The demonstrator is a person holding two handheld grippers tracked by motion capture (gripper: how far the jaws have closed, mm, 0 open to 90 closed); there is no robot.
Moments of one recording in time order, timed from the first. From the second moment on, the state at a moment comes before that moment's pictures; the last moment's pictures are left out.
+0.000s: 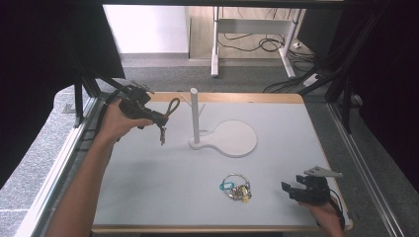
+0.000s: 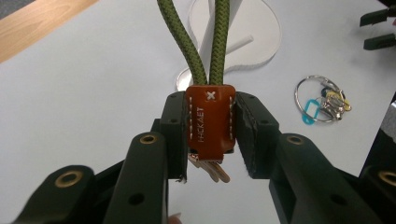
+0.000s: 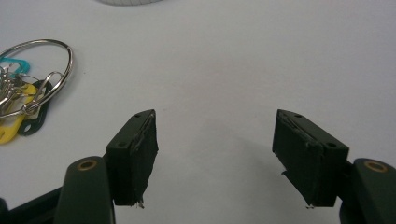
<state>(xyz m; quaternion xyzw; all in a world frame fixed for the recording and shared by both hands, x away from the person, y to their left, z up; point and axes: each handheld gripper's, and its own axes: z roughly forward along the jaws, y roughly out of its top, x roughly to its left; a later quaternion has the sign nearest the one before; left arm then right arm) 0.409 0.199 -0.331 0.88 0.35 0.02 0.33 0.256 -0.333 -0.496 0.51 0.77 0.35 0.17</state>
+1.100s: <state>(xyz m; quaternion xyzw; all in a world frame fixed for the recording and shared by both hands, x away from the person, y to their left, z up) 0.434 0.184 -0.333 0.87 0.35 0.00 0.34 0.257 -0.333 -0.499 0.51 0.77 0.35 0.17</state>
